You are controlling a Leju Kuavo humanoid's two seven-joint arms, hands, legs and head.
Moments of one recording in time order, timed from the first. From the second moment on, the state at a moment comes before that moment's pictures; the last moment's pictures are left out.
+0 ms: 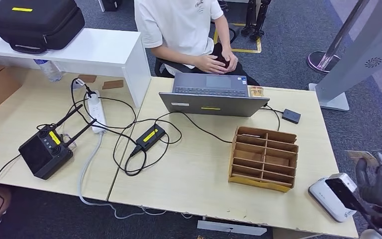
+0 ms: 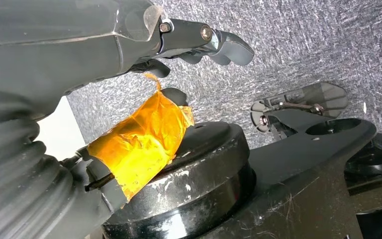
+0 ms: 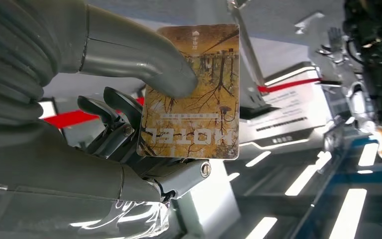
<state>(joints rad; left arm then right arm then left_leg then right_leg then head) -0.07 -0.24 1.00 -0.21 -1.23 -0.04 -0.02 0.00 -0.37 -0.26 -1.41 0.88 -0.63 -0.22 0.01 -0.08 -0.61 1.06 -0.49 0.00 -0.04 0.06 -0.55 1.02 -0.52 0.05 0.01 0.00</state>
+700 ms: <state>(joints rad) -0.07 -0.23 0.94 -0.21 -1.35 -0.03 -0.14 -0.83 -0.48 0.31 -1.07 1.15 -0.45 -0.06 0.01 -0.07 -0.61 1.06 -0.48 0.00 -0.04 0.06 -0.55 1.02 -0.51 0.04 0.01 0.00</state>
